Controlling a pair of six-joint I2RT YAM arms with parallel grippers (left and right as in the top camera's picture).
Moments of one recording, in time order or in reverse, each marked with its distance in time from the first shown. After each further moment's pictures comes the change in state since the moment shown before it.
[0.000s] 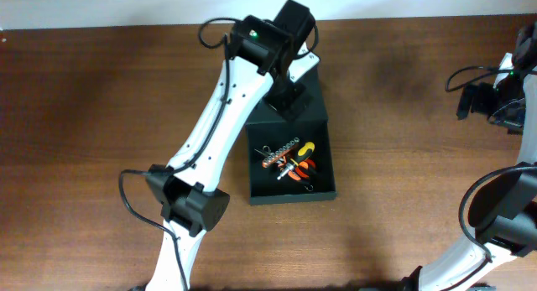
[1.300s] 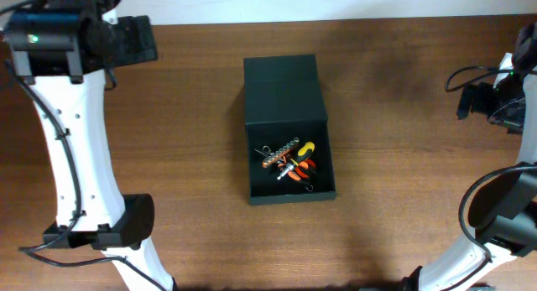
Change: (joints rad) left arm 0.546 -0.272 0.091 -0.004 -0.212 -0.335; right arm 0.000 0.000 0.000 0.010 -0.002 0.000
